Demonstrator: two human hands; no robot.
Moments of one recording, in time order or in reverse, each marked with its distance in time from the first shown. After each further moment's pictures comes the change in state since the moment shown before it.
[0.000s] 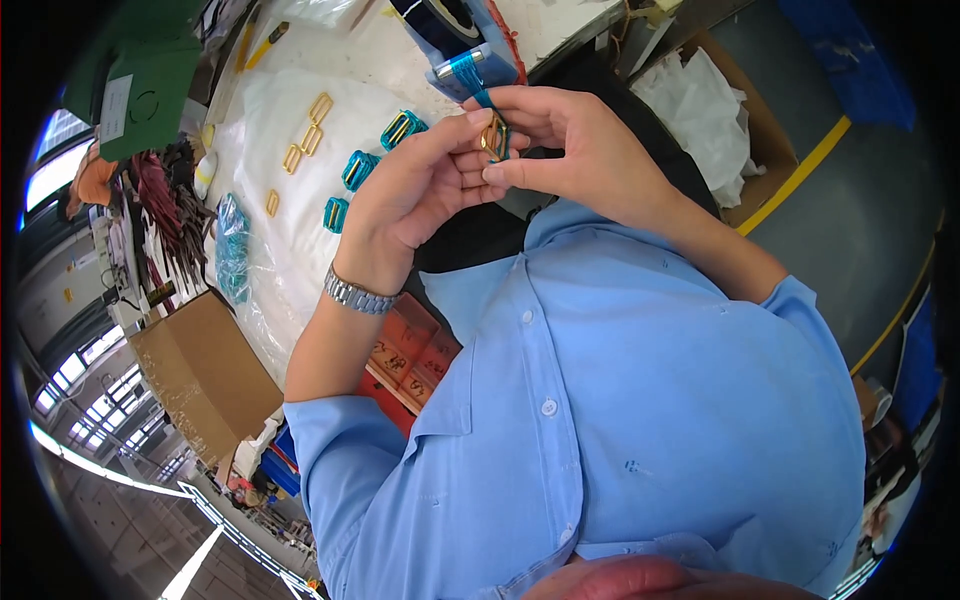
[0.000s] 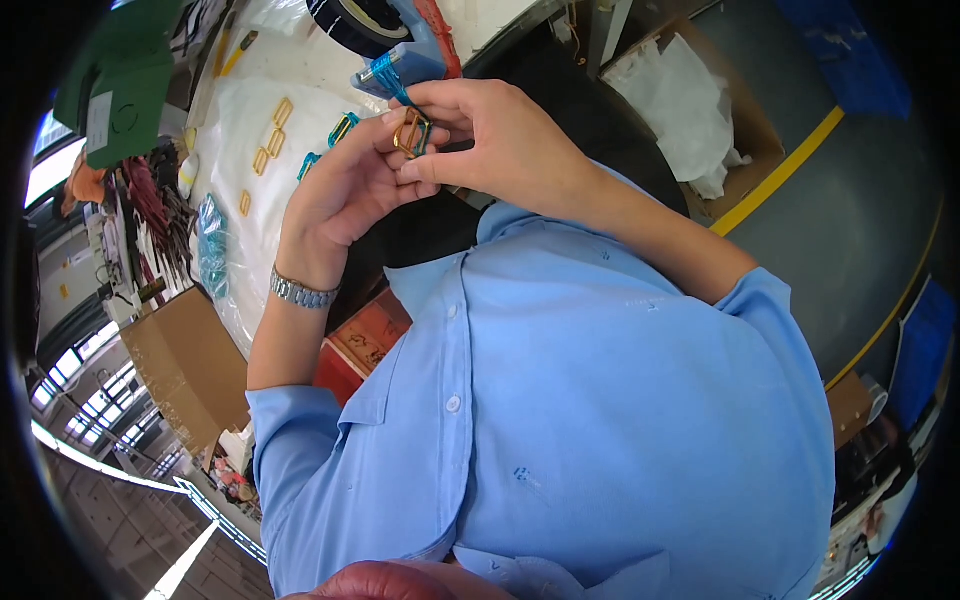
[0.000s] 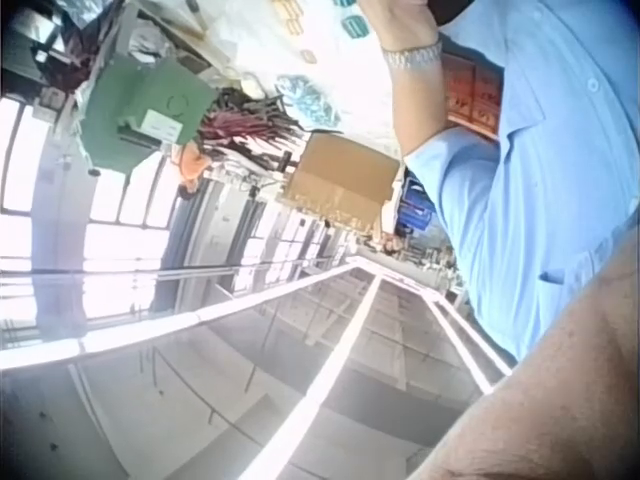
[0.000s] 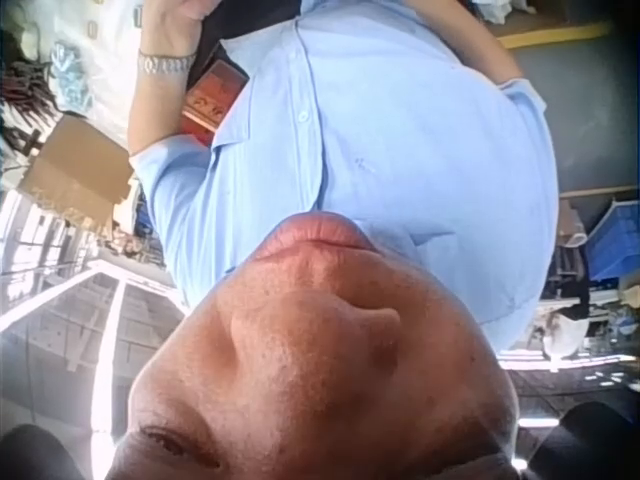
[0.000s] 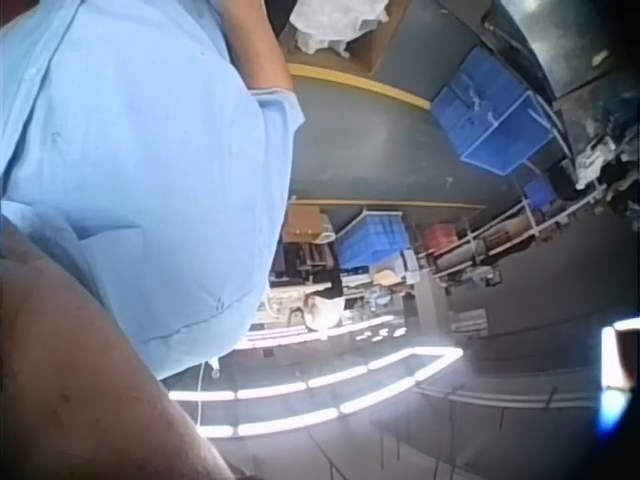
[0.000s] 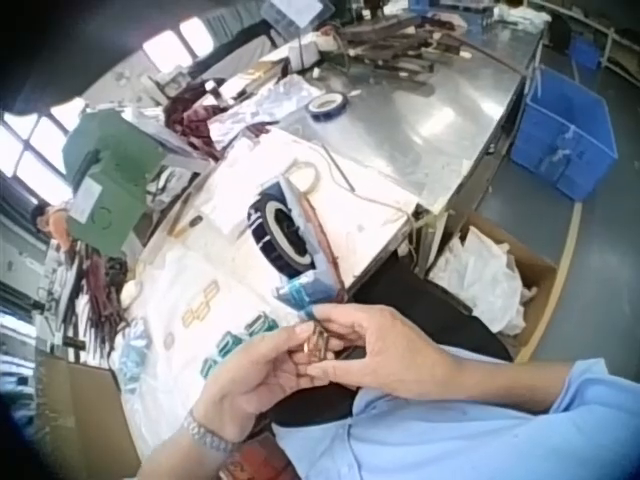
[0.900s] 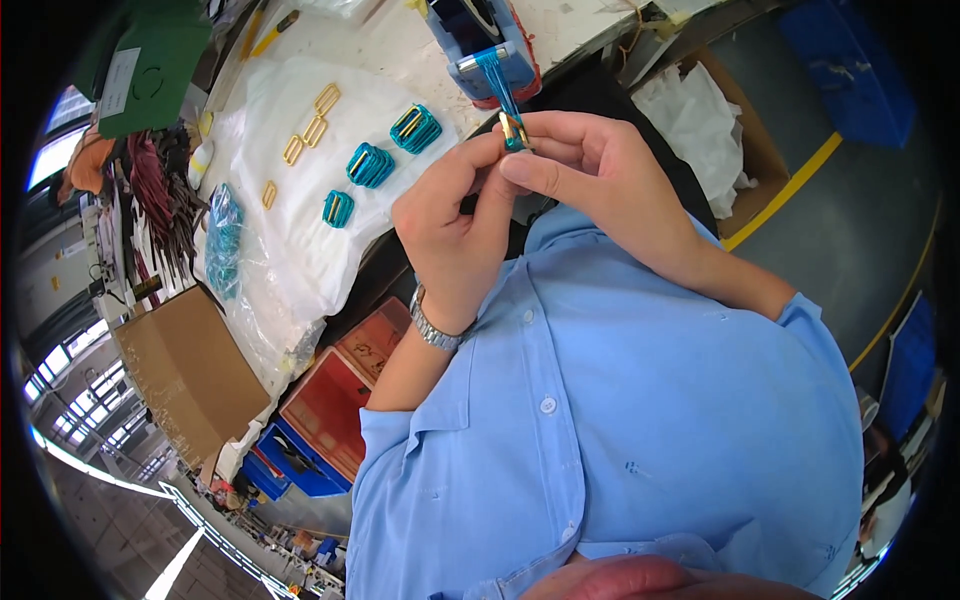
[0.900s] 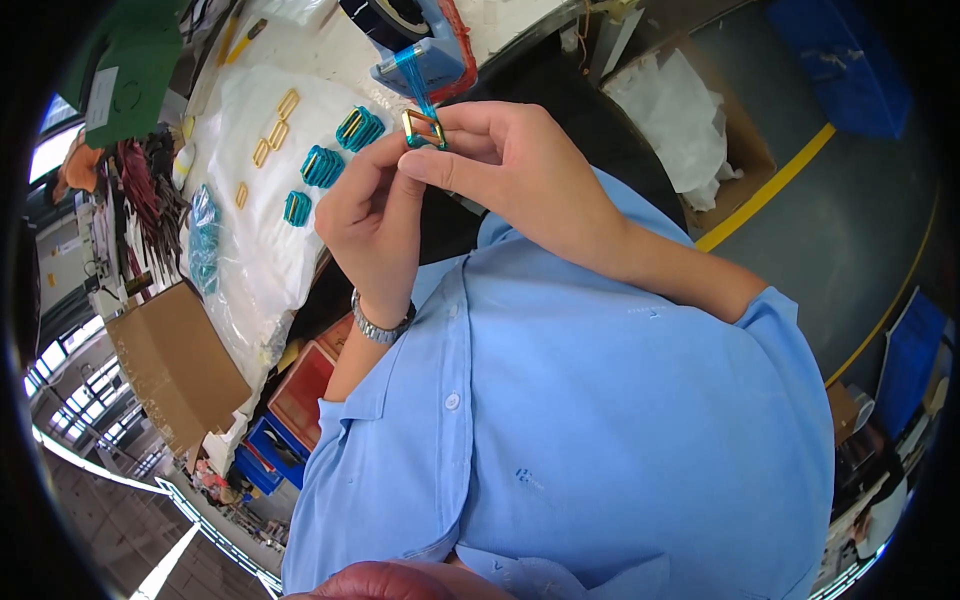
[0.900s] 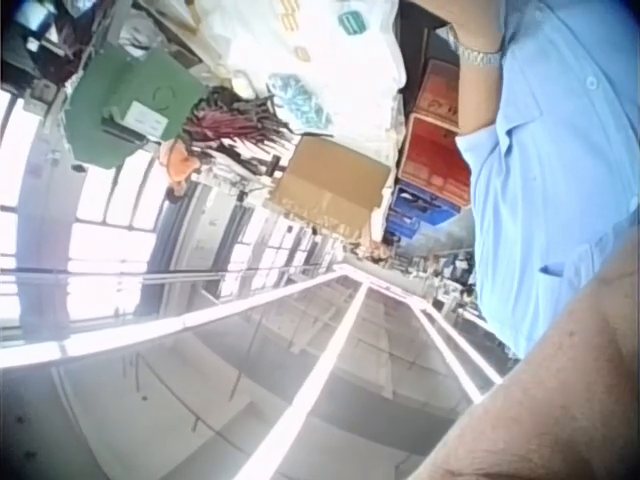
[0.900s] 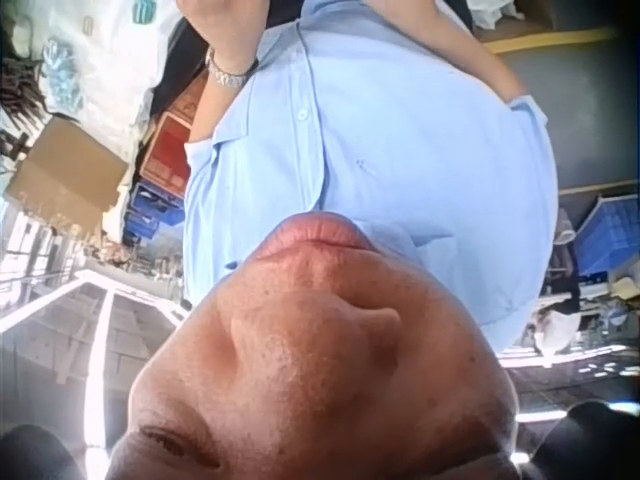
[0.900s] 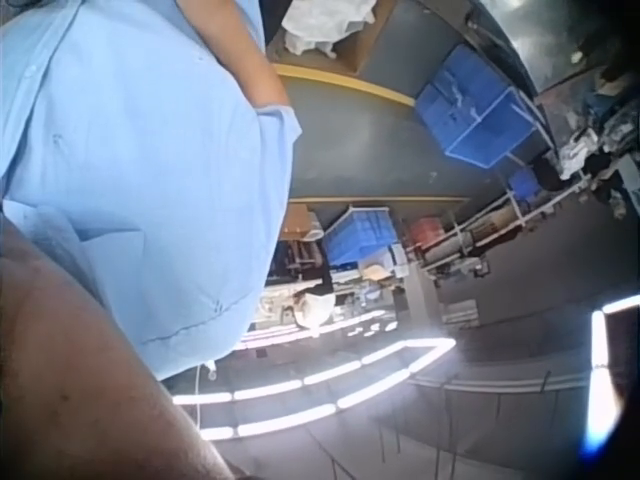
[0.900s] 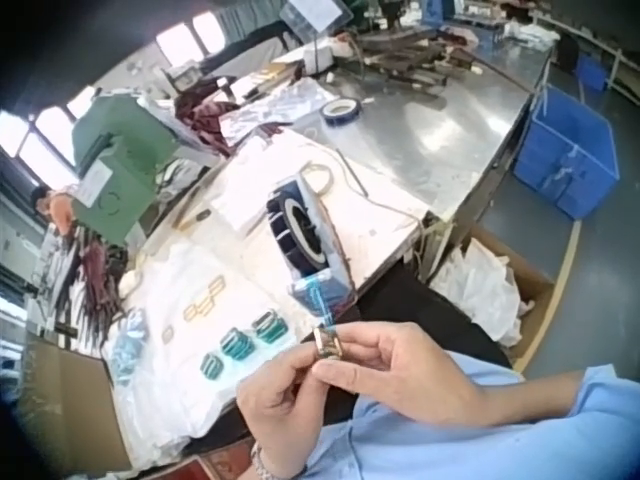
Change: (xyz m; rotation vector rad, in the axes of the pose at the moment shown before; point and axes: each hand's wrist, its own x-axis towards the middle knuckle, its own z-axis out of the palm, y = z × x) left_hand -0.018 -0.062 0.061 0.904 0.694 1.132; right_hand -0.019 -0.035 0.019 0.176 0.086 0.191
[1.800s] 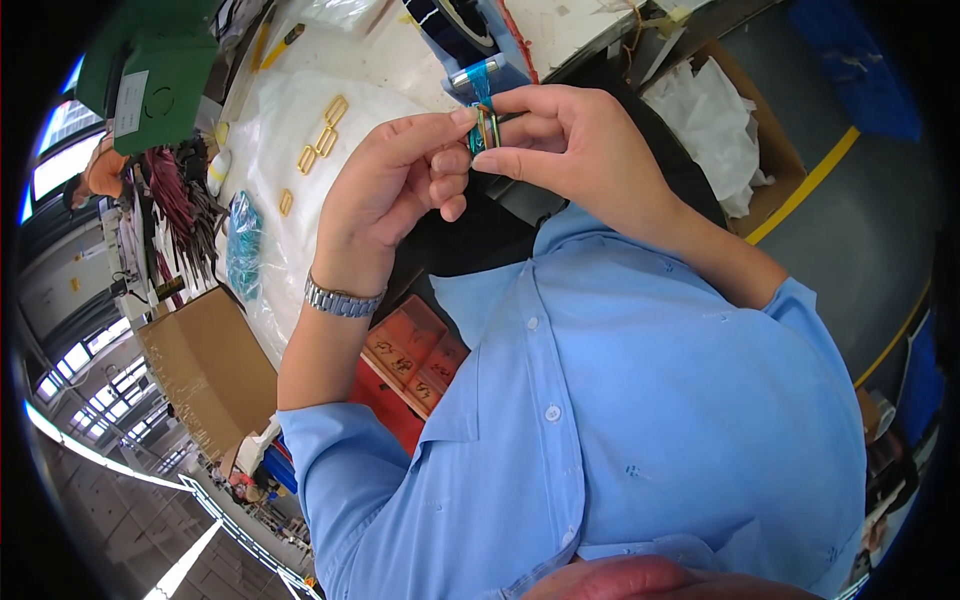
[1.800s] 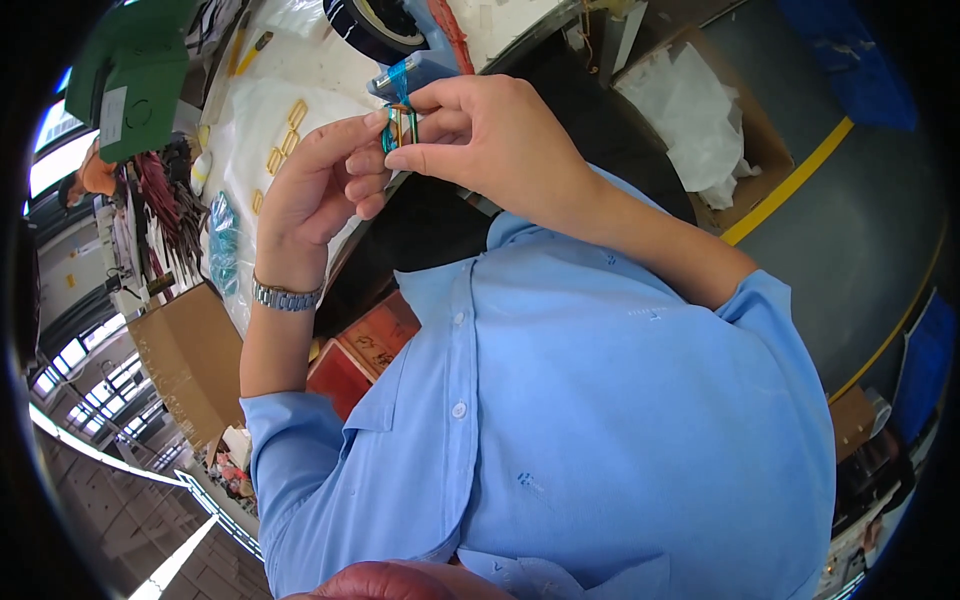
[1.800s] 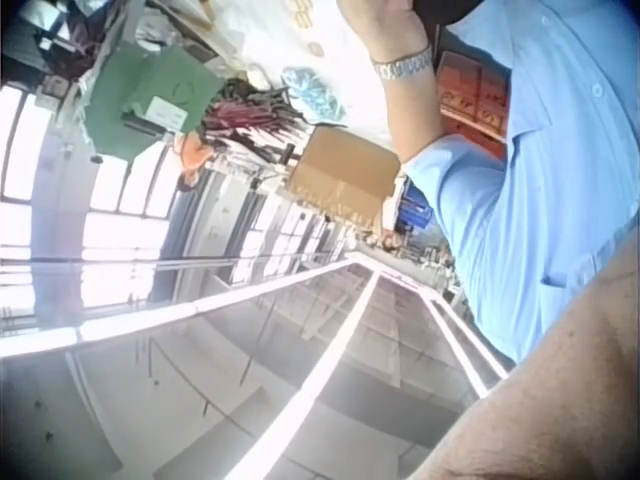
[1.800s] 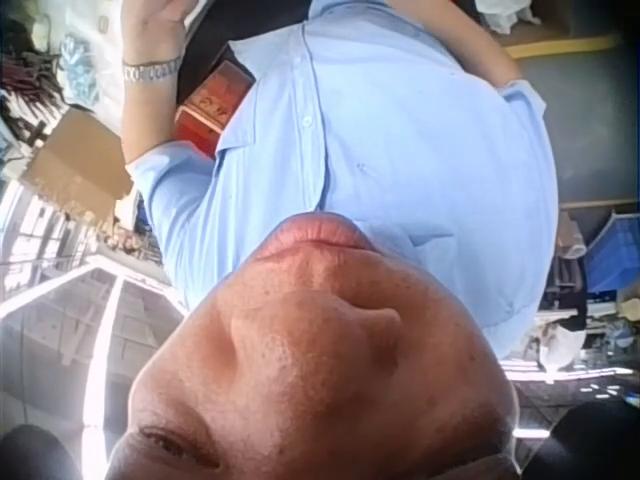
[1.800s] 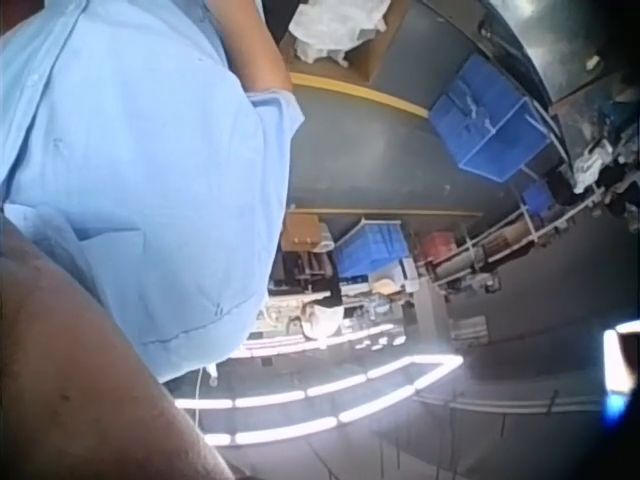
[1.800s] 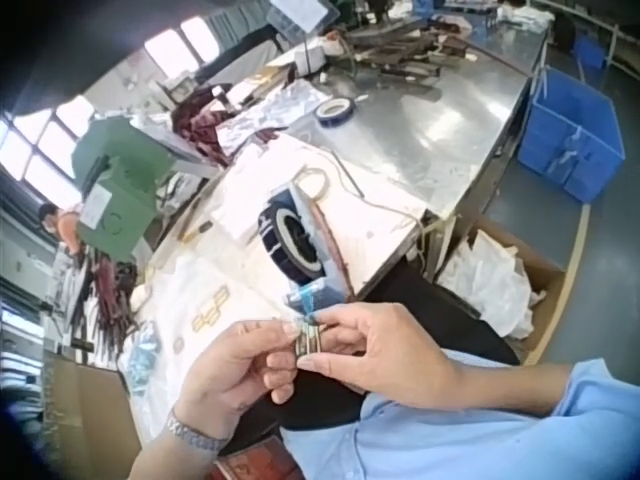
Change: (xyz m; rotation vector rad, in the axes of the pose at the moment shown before) left_hand 0.094 -0.012 -0.051 -0.789 -0.588 -1.103; right_hand 0.027 -0.004 -0.010 -0.162 0.001 -0.114
